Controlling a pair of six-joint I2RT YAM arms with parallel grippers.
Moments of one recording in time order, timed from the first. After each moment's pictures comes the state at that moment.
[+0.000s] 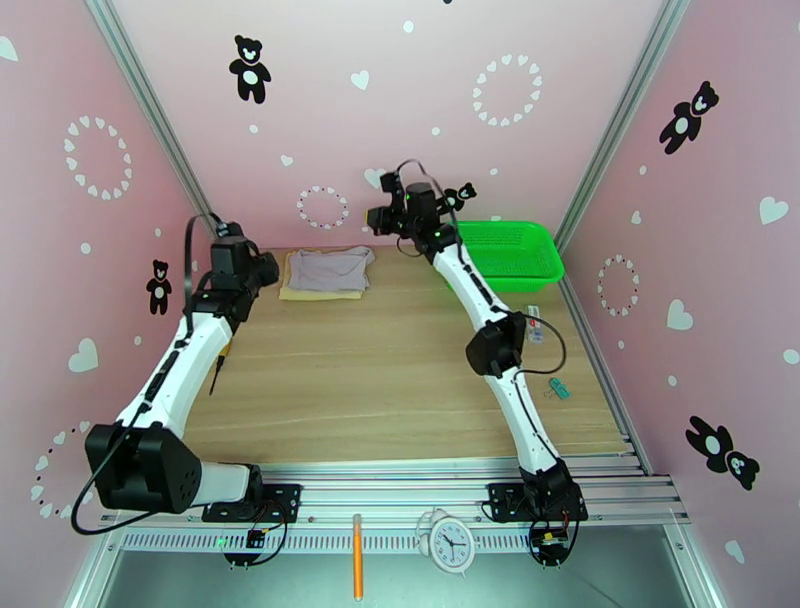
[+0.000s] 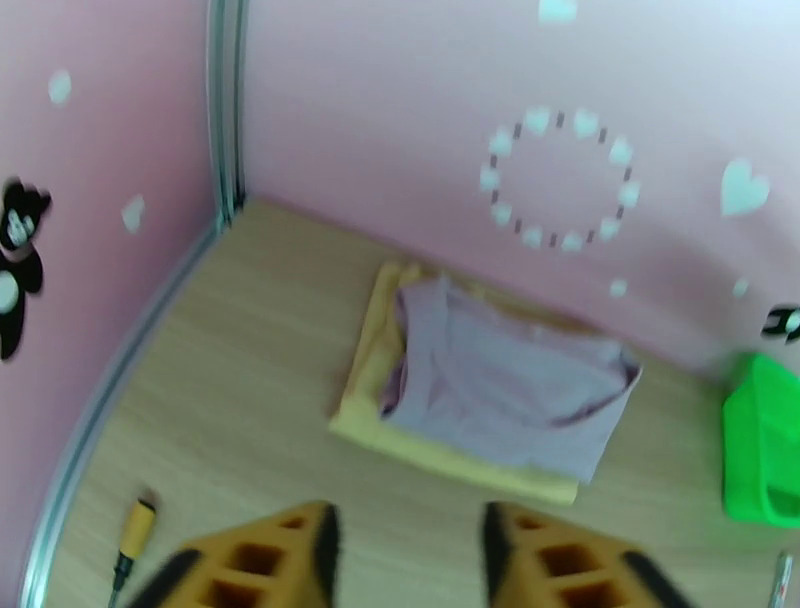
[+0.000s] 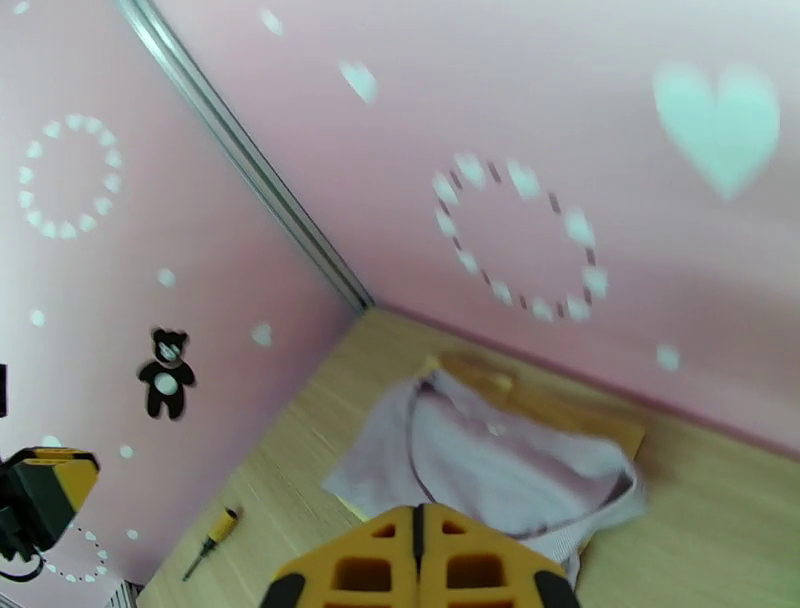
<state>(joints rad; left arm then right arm) -0.05 1.42 1.23 -0.38 -0.12 -0.40 0.46 2.69 2.77 -0.44 -0.49 0.41</state>
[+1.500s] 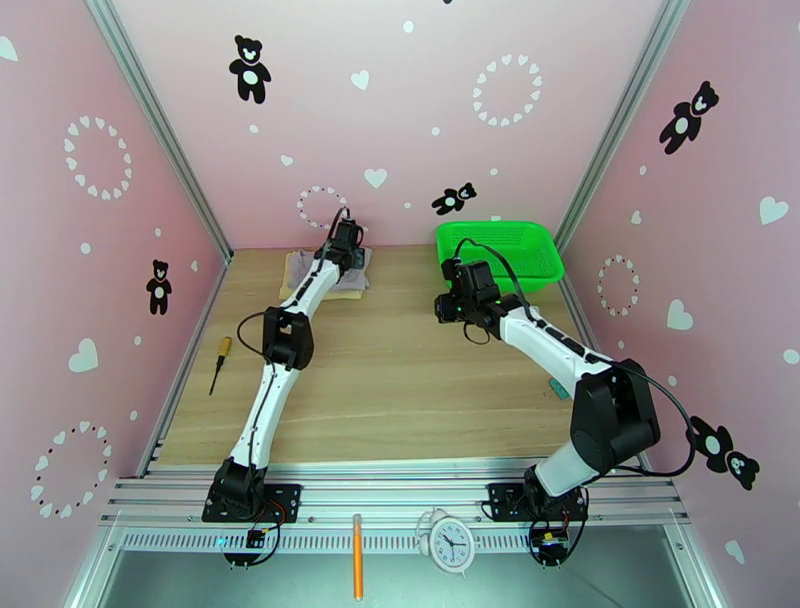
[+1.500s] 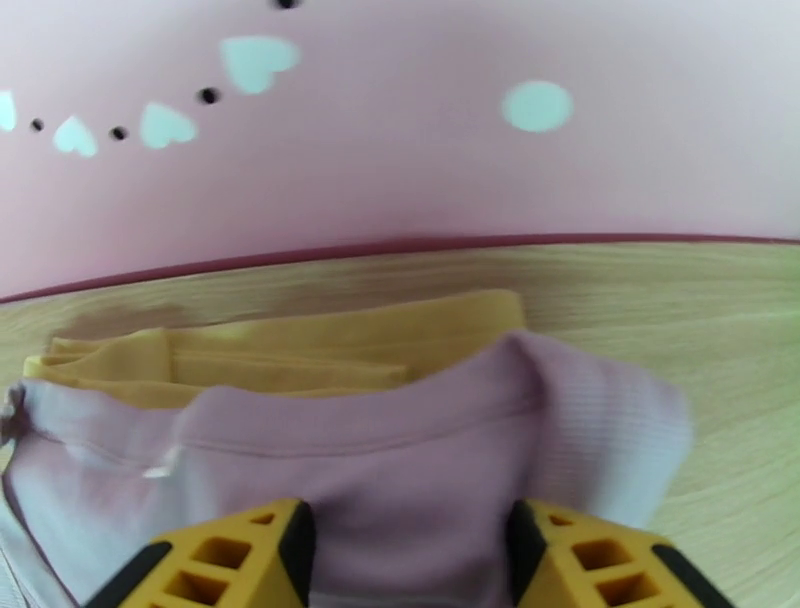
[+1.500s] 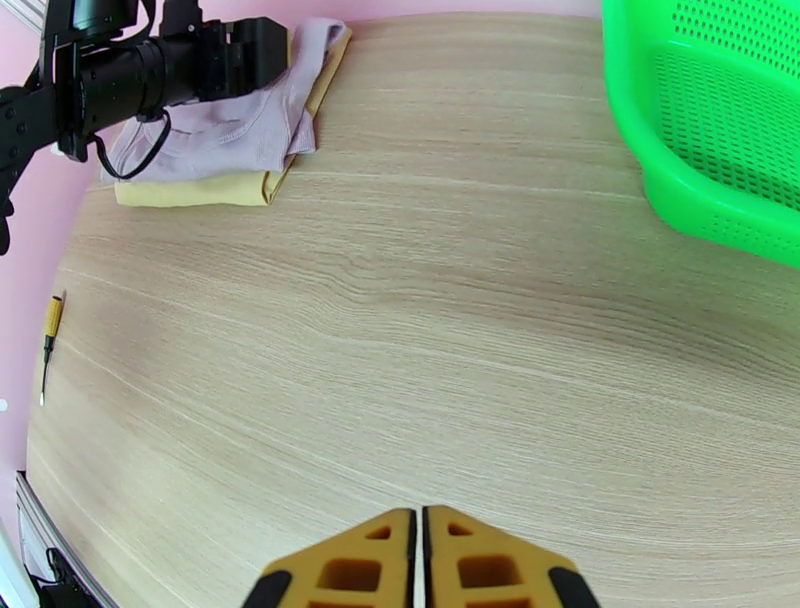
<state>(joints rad) -0.26 2.78 2.70 -0.66 -0.24 -0.18 0.39 1.59 1.18 -0.38 -0.16 0.27</state>
